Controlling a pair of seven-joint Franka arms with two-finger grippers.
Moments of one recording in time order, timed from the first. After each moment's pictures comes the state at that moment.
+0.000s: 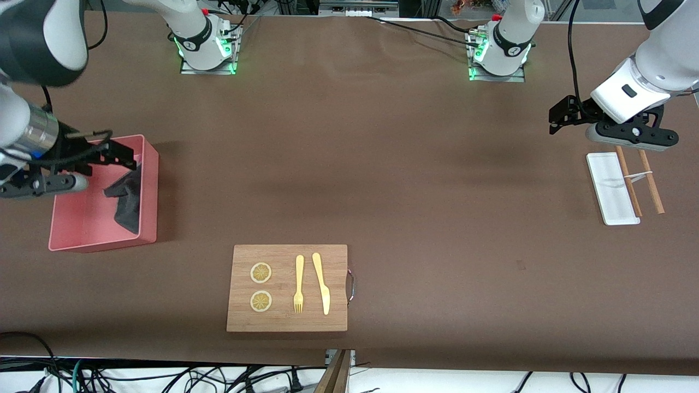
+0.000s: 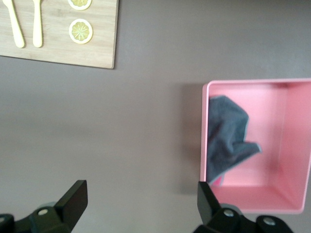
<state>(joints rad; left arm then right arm) -0.02 -0.08 -0.09 -1.80 -0.01 1.67 0.05 0.77 0.21 -0.78 -1.50 0.17 1.58 -0.14</state>
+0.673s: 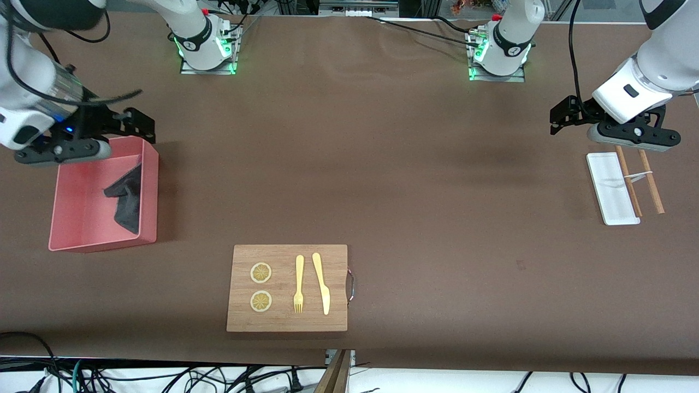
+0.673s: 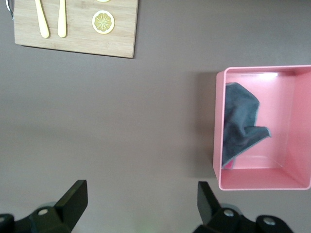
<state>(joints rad) -0.01 -0.07 -0.09 -1.79 -0.01 1.67 0.05 0.45 0.08 -0.32 -1.52 0.06 1.53 0.01</state>
